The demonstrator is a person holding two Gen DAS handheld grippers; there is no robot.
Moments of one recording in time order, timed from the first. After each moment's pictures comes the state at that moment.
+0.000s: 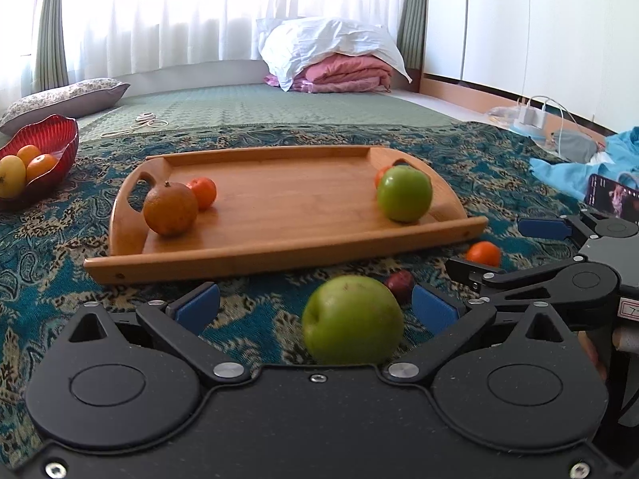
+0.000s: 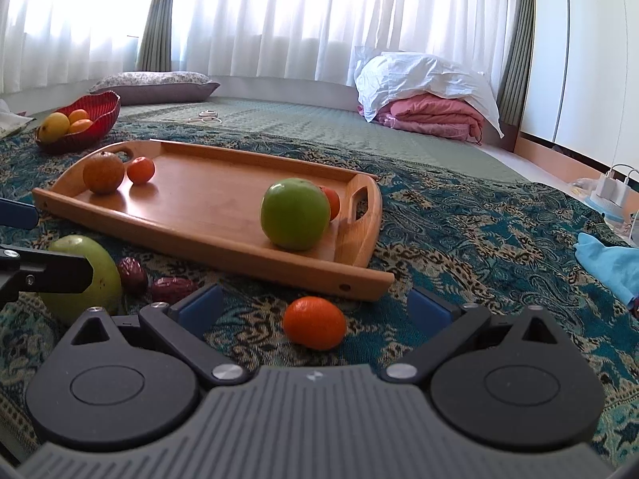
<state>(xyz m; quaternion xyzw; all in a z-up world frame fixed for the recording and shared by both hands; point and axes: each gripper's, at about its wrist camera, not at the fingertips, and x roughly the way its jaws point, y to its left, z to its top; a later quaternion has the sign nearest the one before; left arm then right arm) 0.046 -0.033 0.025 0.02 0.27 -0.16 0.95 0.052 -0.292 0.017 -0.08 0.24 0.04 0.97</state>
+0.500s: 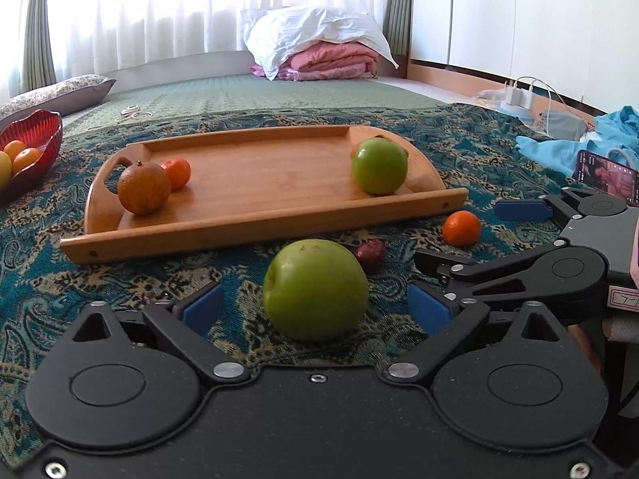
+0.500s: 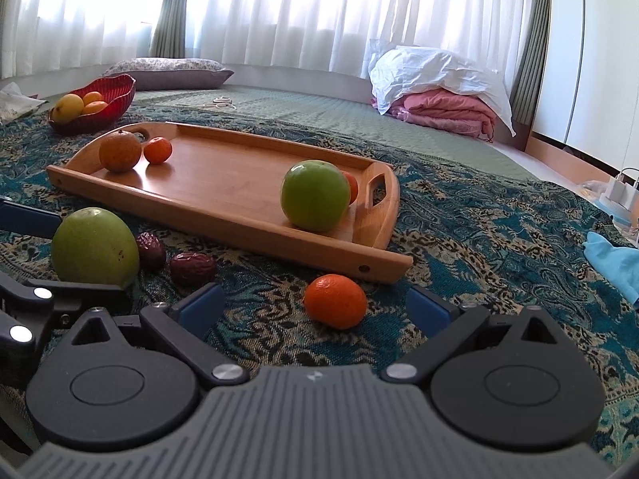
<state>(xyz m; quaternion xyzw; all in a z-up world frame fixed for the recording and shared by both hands) 0.036 -0.051 0.009 0.04 0.28 -0.18 0.94 0.047 -0.284 0.010 -0.09 0.25 0.06 0.96</state>
